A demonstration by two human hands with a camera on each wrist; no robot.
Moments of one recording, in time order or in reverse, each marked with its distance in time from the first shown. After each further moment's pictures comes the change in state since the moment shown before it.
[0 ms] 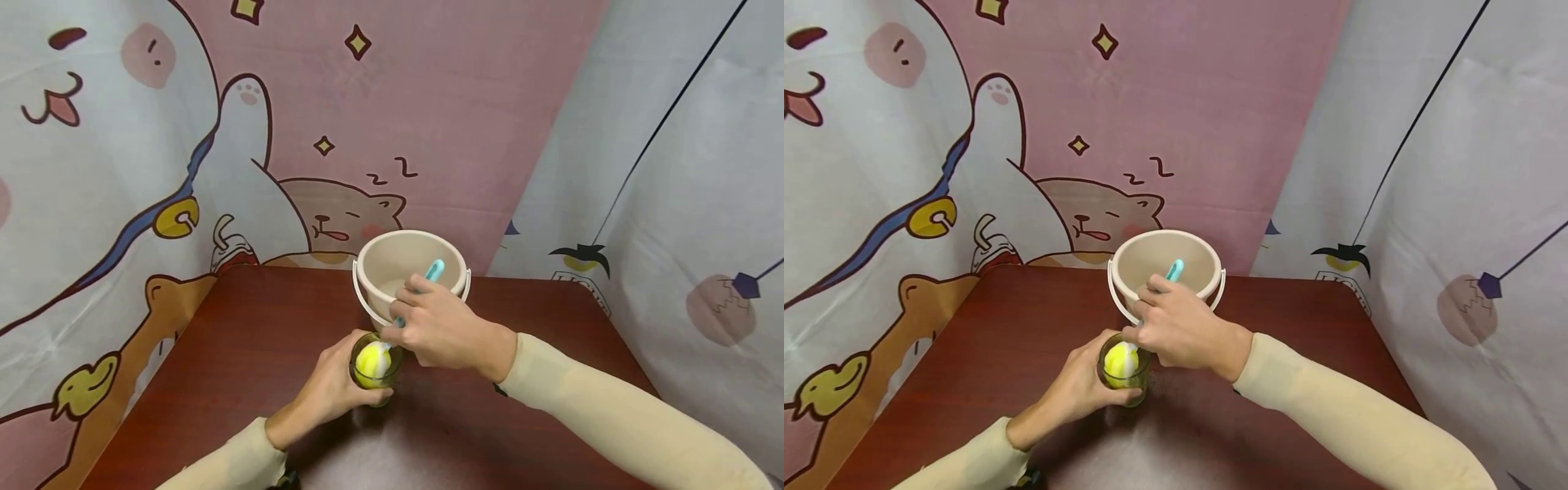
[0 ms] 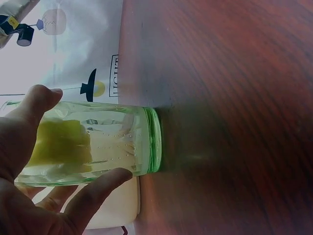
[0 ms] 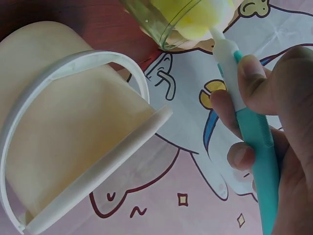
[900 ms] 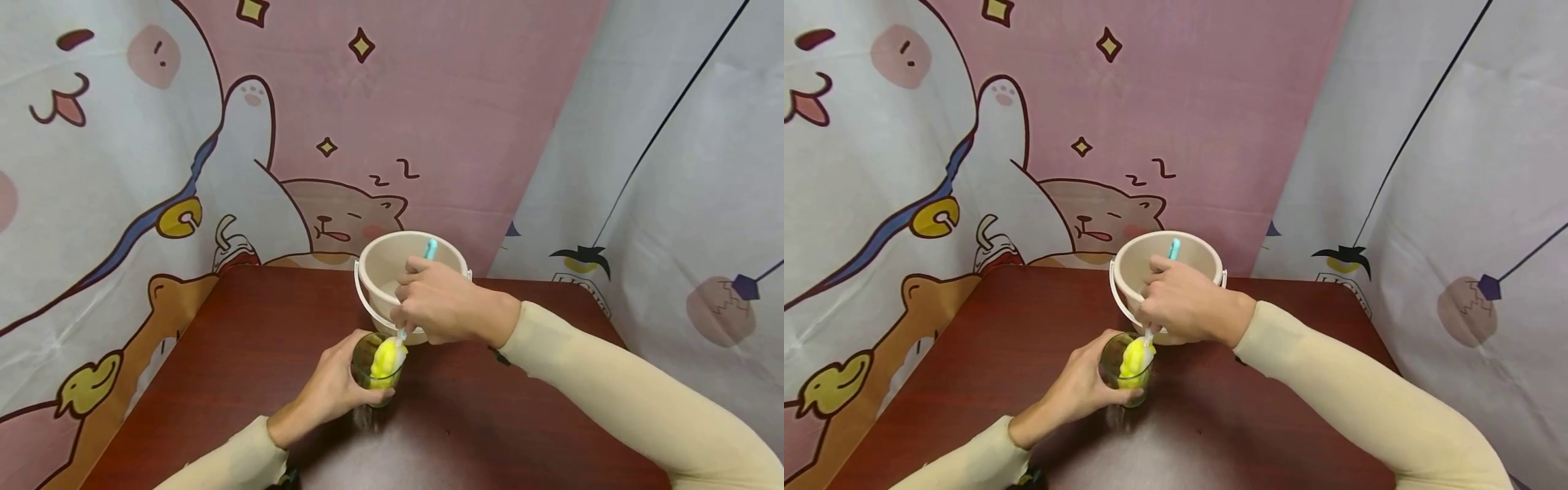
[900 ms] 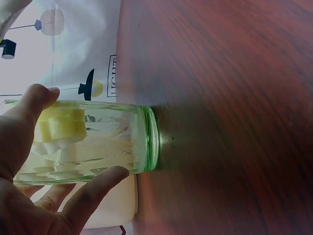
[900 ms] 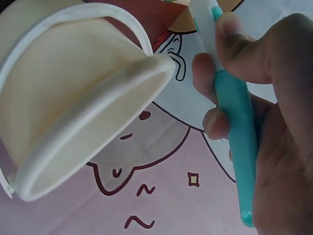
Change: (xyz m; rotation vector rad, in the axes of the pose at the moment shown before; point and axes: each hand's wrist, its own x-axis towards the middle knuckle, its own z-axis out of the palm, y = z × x) left_hand 0.001 -0.003 0.000 -0.002 0.001 0.013; right_hand 0.014 0.036 -0.008 0.098 -0.261 -0.040
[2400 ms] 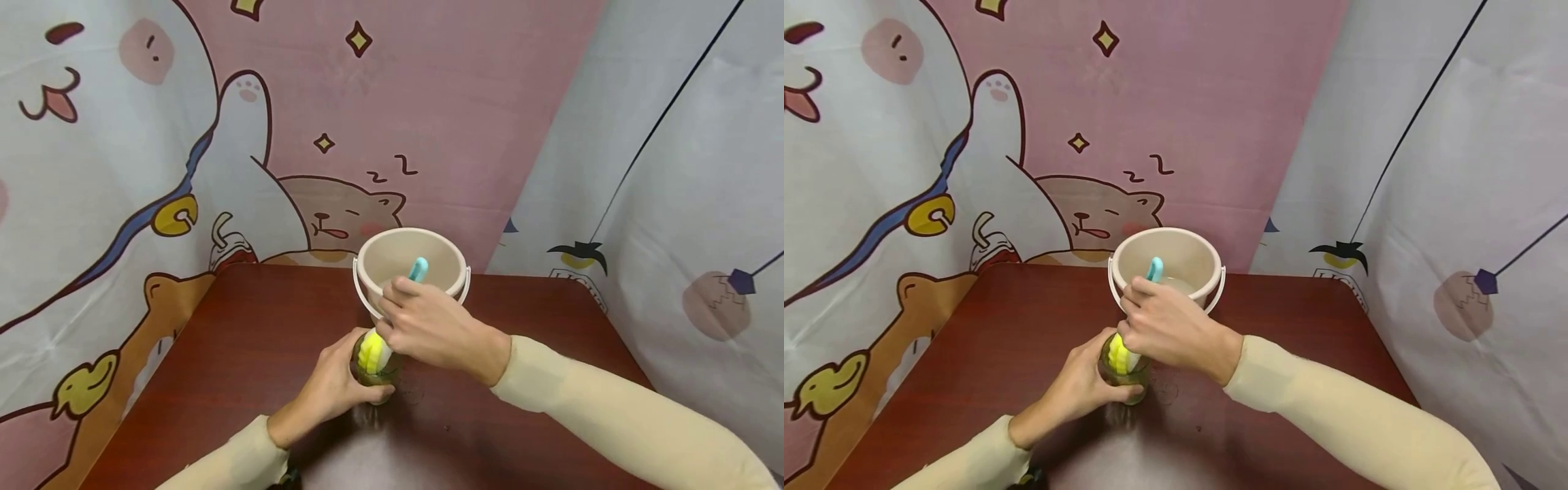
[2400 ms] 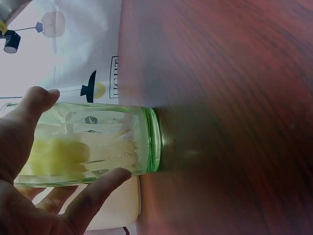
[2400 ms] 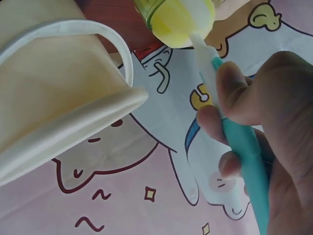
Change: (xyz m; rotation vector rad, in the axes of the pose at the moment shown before) left_hand -0.003 0.001 0.000 0.000 0.018 0.008; right_hand 0.008 -0.047 -0.008 -0.391 0.079 0.027
